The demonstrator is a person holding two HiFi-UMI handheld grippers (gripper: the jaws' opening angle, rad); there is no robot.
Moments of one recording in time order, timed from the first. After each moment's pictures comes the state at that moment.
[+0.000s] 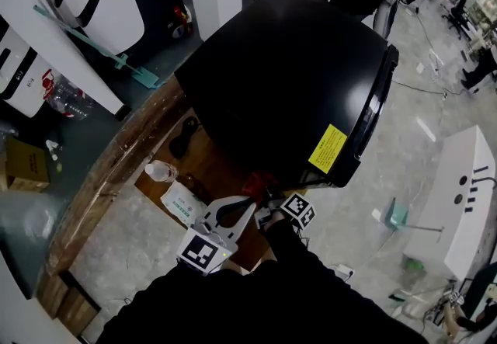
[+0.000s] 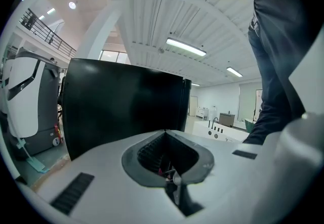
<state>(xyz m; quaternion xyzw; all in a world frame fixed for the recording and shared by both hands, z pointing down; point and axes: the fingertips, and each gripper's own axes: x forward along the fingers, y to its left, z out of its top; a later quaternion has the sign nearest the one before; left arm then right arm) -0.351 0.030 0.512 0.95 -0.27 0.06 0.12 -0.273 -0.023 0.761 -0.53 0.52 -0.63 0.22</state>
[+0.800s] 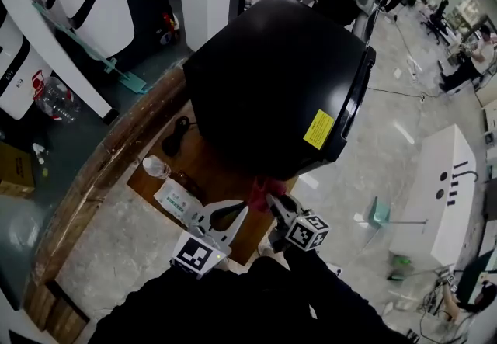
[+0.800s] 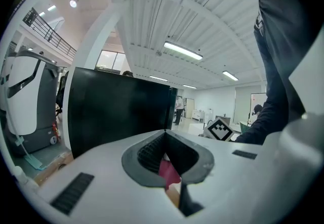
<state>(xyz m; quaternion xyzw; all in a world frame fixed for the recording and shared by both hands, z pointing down) -0.382 0.082 0.492 0.96 -0.25 0.05 0.11 -0.292 0.050 0.603 -0.50 0.78 -0.36 0.06</state>
